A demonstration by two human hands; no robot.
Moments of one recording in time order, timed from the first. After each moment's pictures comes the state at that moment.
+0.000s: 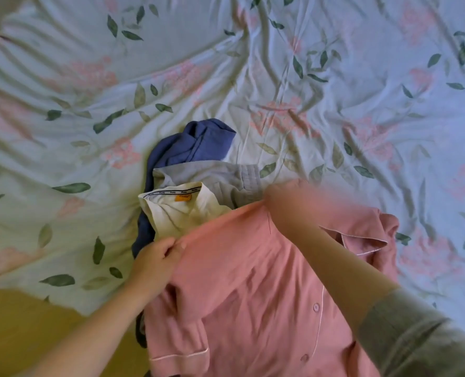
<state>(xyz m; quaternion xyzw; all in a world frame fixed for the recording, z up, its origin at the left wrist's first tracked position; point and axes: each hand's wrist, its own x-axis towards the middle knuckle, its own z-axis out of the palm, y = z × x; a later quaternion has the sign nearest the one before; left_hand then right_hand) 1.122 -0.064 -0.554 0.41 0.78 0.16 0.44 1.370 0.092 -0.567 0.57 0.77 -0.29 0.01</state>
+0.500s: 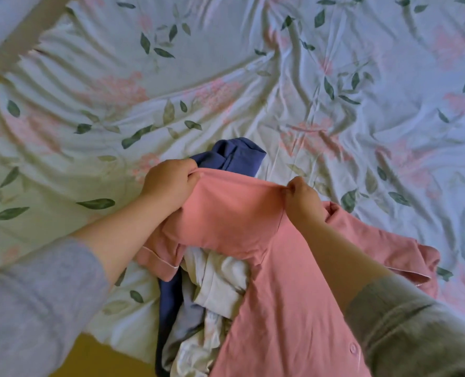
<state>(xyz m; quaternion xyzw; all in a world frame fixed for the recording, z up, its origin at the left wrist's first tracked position) 1.036 0.099 -0.548 0.62 0.75 0.08 0.20 1.302 0.152 -0.592 0.72 0.62 -0.31 -0.02</state>
